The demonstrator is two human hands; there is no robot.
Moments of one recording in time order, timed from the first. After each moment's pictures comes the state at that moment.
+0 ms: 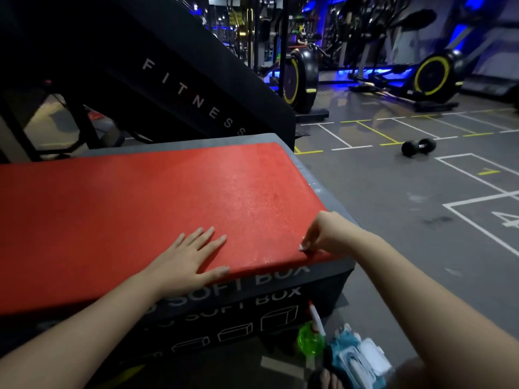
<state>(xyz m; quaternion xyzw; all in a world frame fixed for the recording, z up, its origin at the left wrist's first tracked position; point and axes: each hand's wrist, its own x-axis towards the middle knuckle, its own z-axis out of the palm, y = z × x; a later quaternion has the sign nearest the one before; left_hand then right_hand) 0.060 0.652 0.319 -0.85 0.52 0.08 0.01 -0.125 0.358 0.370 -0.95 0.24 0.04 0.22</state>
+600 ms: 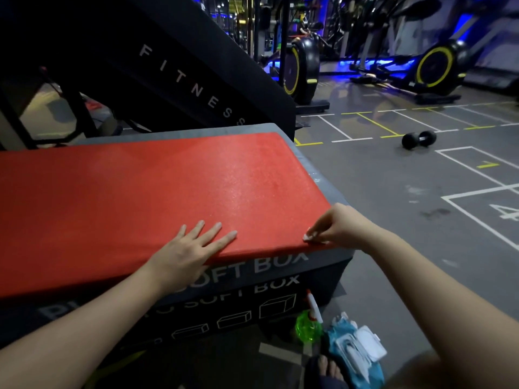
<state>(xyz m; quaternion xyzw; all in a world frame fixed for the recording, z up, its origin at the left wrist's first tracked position) 0.052 0.658 0.304 -0.79 0.60 -0.10 0.07 -0.149 0.356 0.369 -0.94 0.23 0.00 0.26</state>
